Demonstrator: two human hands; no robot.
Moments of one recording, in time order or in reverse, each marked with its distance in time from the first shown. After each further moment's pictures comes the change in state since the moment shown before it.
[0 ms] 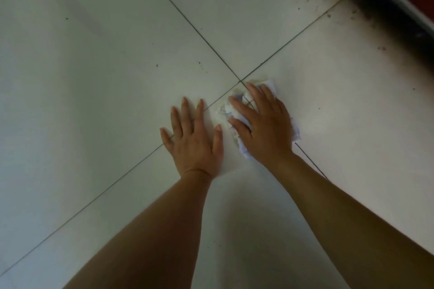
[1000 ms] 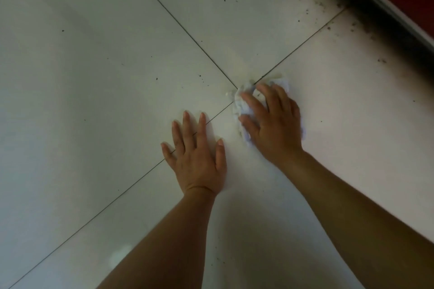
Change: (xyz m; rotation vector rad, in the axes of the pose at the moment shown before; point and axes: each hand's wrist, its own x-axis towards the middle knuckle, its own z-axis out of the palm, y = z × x) left_hand 0.000 0.002 -0.001 -0.042 0.018 -0.004; right_hand 0.027 0.017 -0.001 -0.137 0.104 0.006
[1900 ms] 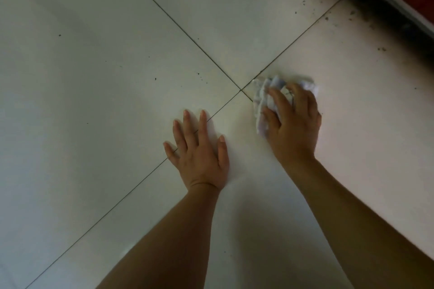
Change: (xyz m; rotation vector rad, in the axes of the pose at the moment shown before) left_hand 0.001 0.003 -0.003 0.004 -0.038 -0.008; right_hand -0.019 0.004 -0.010 0.083 0.073 0.373
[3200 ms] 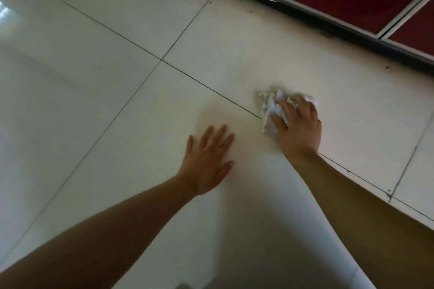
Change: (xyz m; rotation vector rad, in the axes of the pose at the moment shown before) left_hand -0.167 0.038 0.016 0.376 -0.400 0.880; right_hand -0.179 0.156 -0.102 0.021 0.026 0.283
